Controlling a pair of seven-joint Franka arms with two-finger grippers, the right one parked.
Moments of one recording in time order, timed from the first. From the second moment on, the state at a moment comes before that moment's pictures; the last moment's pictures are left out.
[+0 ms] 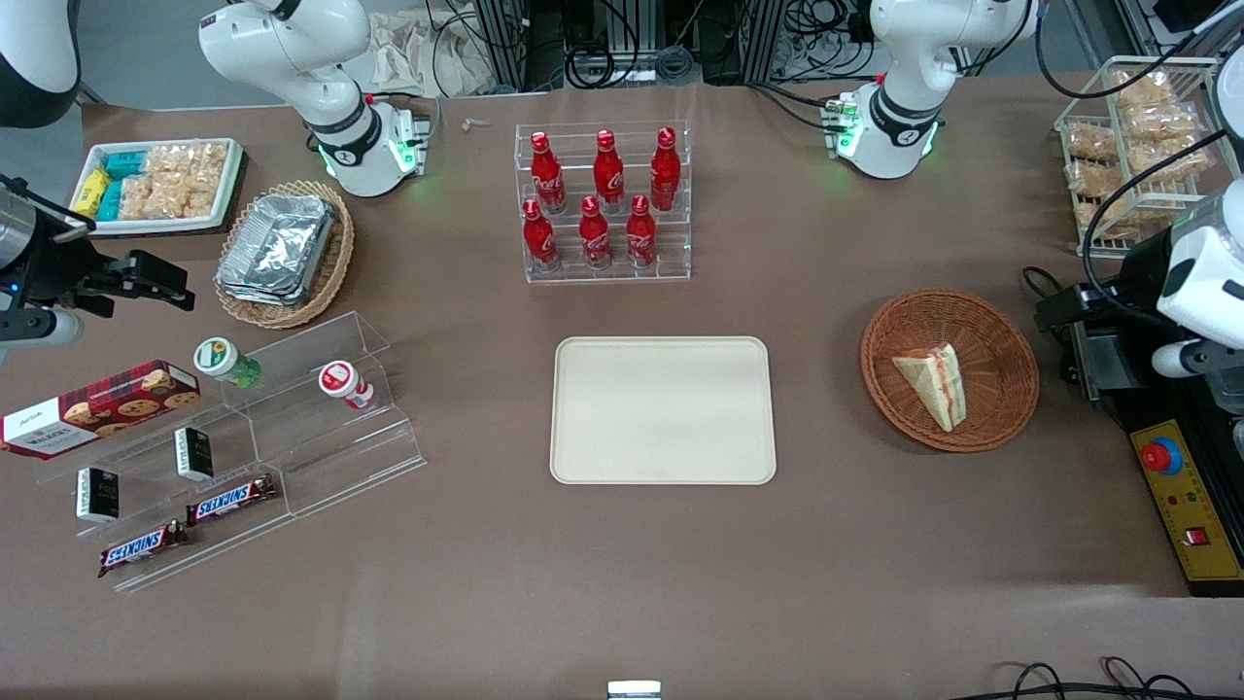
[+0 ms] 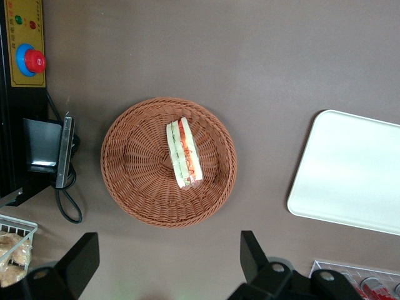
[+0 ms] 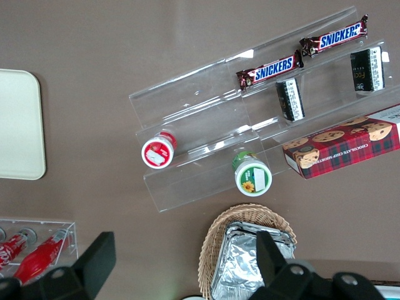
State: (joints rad) arm -0.07 0.13 0.04 -1.49 -0.02 1.53 -0.23
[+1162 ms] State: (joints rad) arm -0.08 0.10 0.03 -1.80 0.01 1.81 -0.65
